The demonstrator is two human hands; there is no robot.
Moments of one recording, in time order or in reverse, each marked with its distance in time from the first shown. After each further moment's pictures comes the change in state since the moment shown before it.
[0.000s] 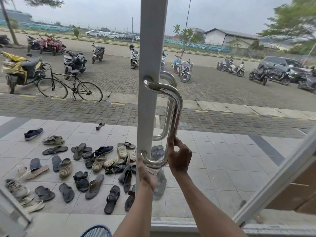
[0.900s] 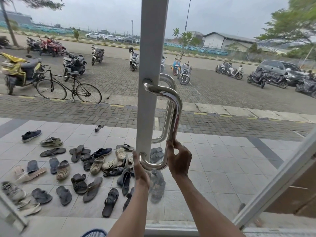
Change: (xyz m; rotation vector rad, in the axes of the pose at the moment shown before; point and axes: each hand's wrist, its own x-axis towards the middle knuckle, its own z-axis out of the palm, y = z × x) left_hand 0.005 0.014 -0.001 0.159 0.073 0.283; right_hand -0.001 -0.008 -0.007 -0.012 -0.028 -0.018
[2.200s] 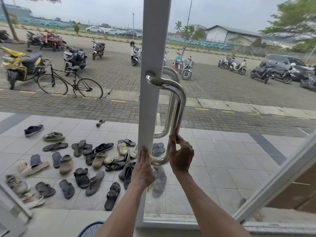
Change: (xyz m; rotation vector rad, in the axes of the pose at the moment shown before) left_hand 0.008 -0.006 -0.042 1.772 -0.244 0.411; right_hand -0.003 0.005 0.009 -0.047 0.065 -0.032
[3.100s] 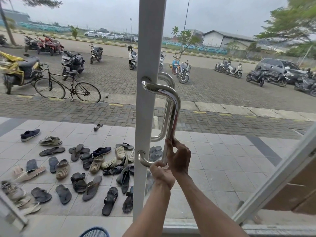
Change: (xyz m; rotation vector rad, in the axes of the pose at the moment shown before) left_hand -0.015 0.117 -0.017 -2.279 -0.039 -0.719; right_hand 0.007 -0.001 -0.012 0.011 -0.091 -0.060
